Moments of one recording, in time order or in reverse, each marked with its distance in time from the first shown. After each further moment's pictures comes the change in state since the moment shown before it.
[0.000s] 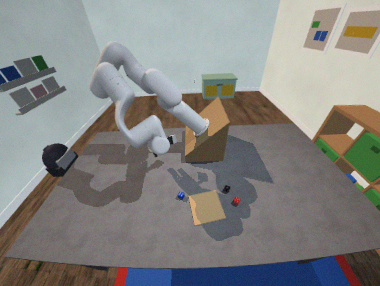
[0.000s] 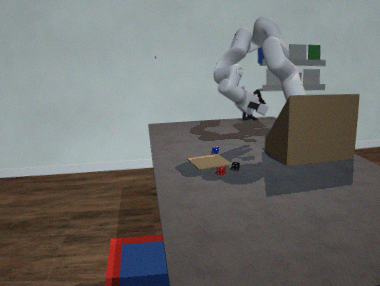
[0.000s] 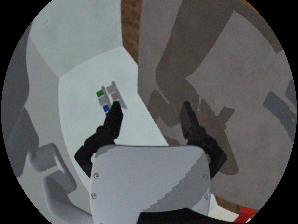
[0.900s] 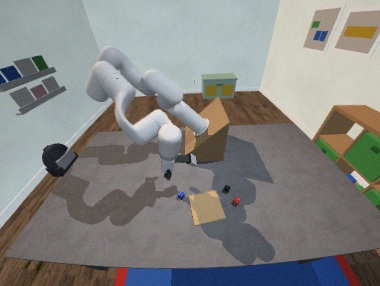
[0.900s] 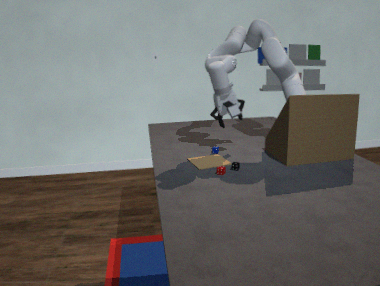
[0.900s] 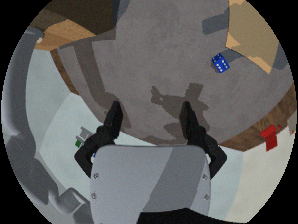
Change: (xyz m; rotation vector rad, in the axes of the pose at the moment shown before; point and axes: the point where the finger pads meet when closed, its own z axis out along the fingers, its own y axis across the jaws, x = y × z) arm 0.028 0.124 -0.167 -0.655 0.134 0.261
